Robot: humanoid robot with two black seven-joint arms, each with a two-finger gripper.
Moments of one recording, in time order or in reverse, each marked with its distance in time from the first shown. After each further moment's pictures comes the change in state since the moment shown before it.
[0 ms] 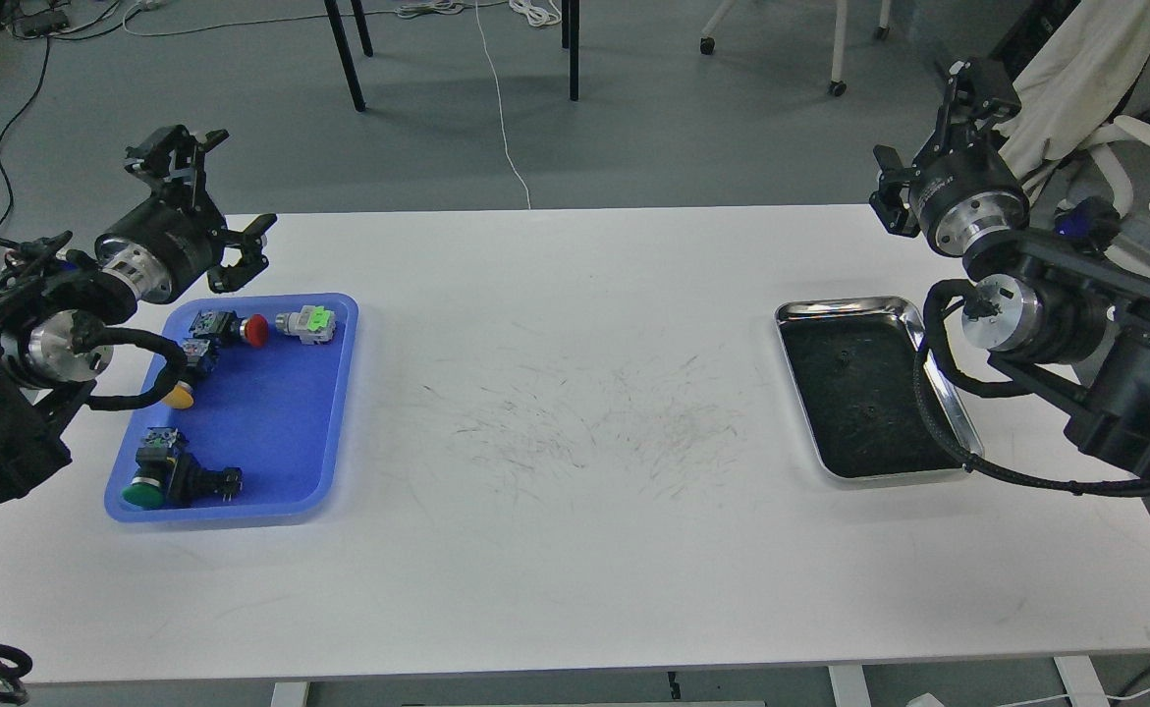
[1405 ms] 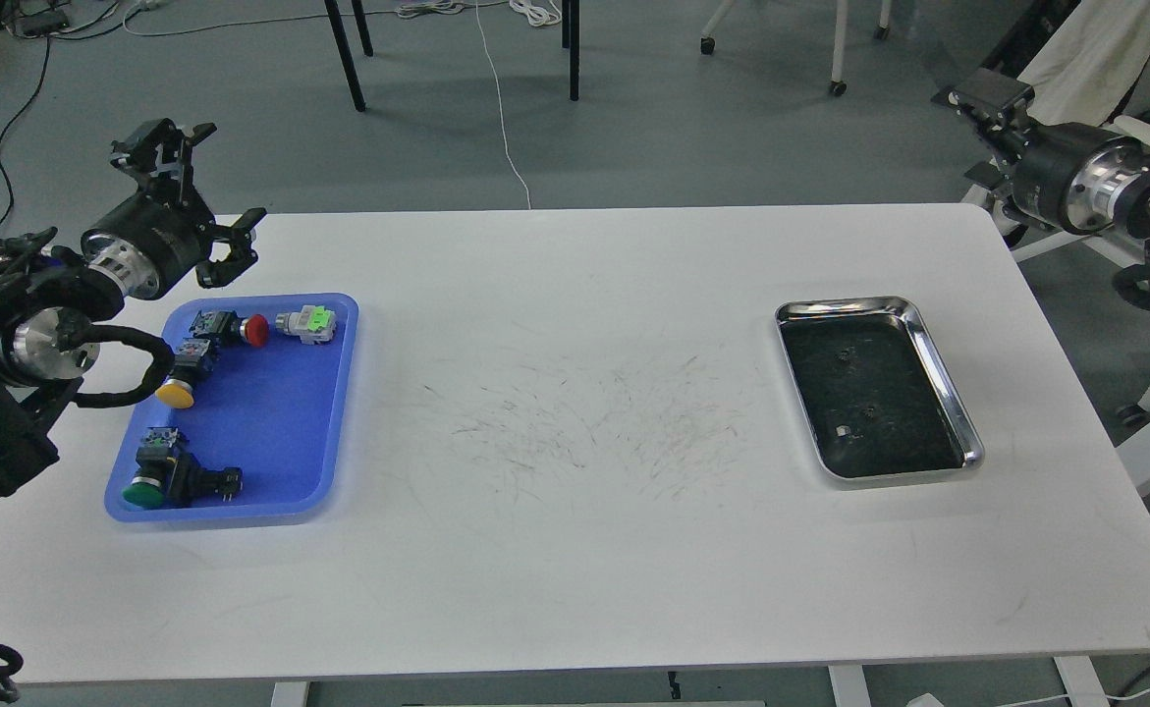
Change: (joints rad) left arm -0.001 0.023 -0.003 0.000 -0.002 -0.014 -0.006; right arm 0.512 -0.128 -0.961 -0.107 -0.282 0.275 -0.139
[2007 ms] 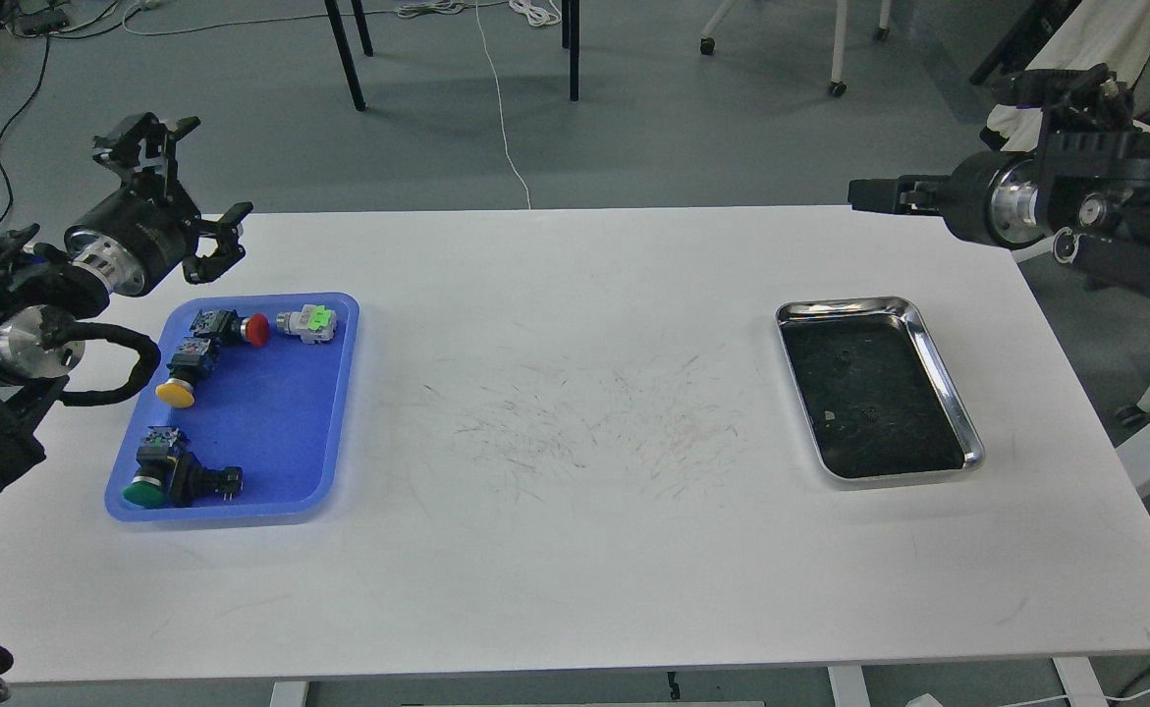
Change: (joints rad) left arm 0.001 0.015 -0.011 -0.002 -0.002 -0.010 -0.001; right arm -0.003 0.158 -0.011 -0.051 -0.777 0.014 -0.112
